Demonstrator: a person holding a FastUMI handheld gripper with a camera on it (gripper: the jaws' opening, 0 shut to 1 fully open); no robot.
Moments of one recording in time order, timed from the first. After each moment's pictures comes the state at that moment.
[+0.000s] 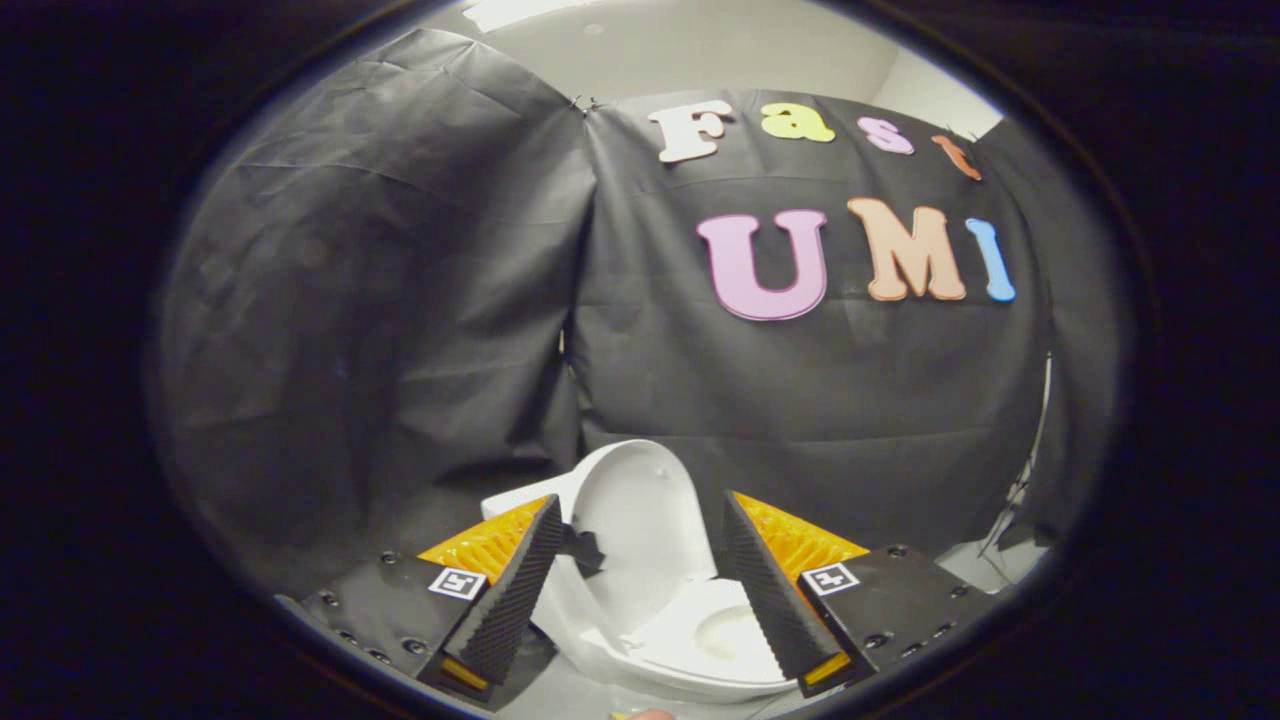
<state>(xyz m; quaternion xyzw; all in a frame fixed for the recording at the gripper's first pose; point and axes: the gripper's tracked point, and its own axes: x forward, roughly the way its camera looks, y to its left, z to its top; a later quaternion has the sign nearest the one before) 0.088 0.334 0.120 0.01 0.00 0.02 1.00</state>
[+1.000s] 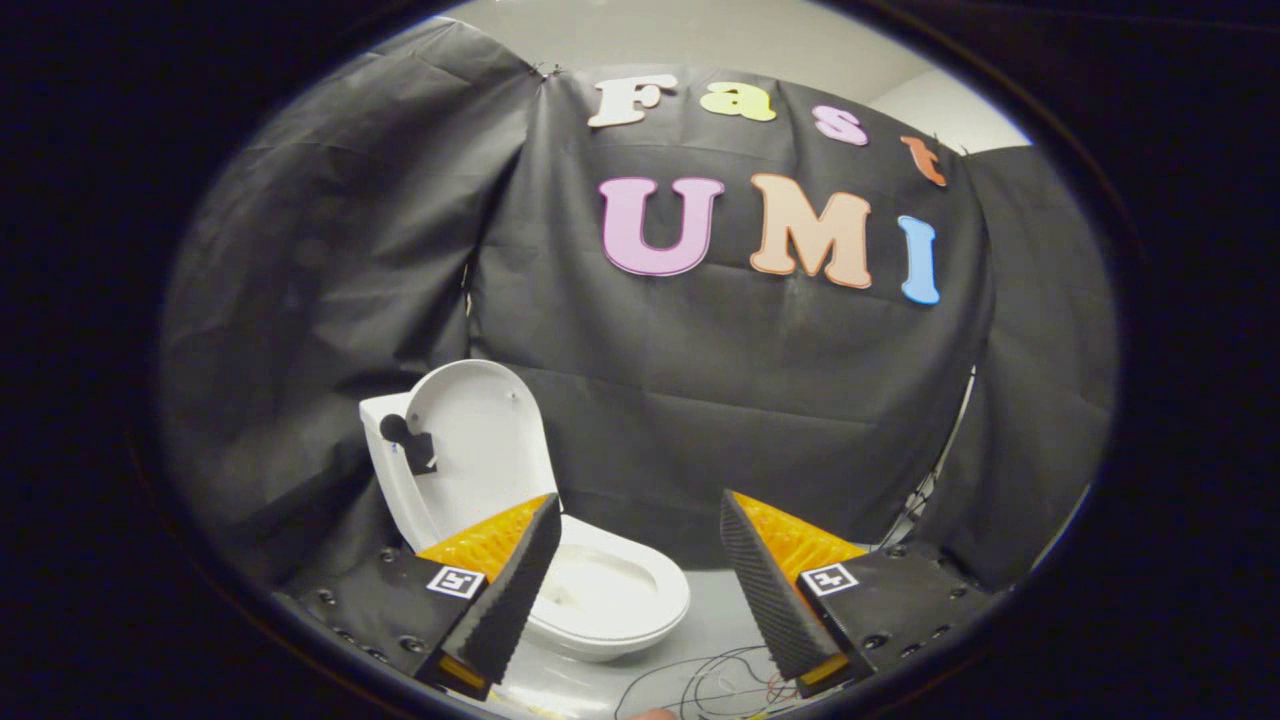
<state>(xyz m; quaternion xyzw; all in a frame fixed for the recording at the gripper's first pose) 0.017 0.135 0.079 -0.04 0.07 -0.04 1.00</state>
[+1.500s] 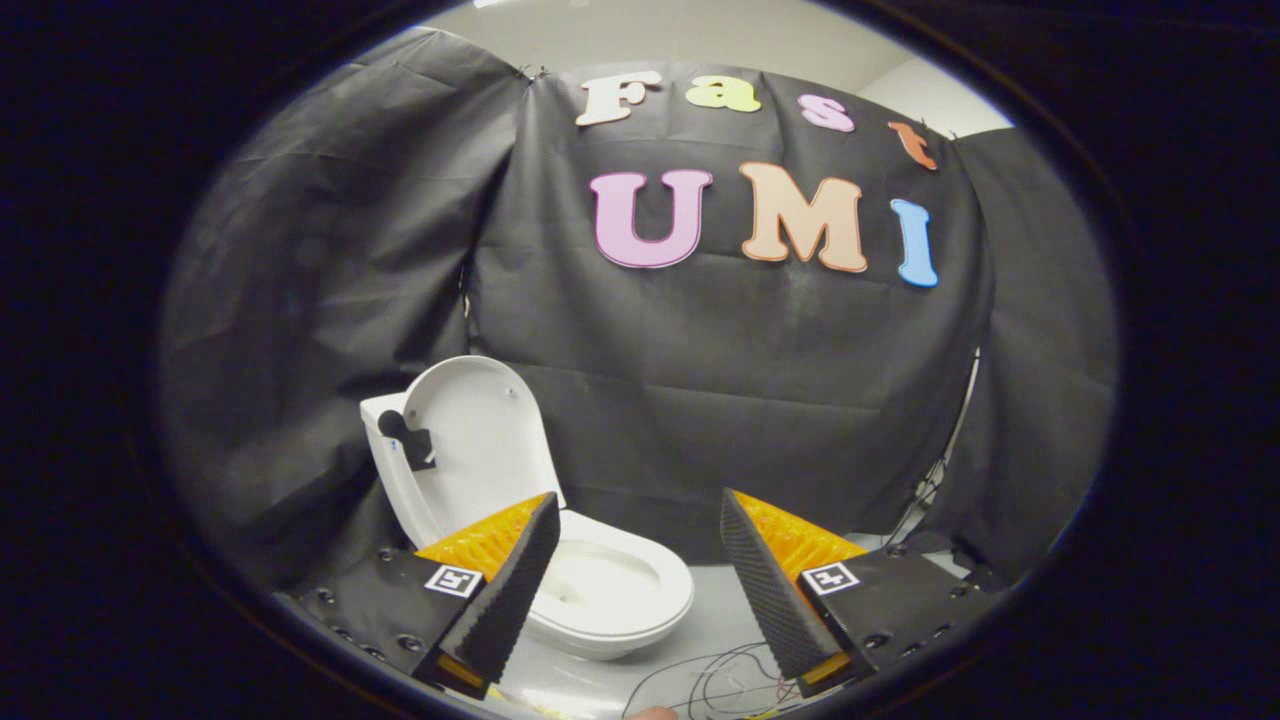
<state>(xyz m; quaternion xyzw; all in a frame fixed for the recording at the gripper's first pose) 0.012 0.115 0.070 -0.03 0.06 -0.05 1.00</state>
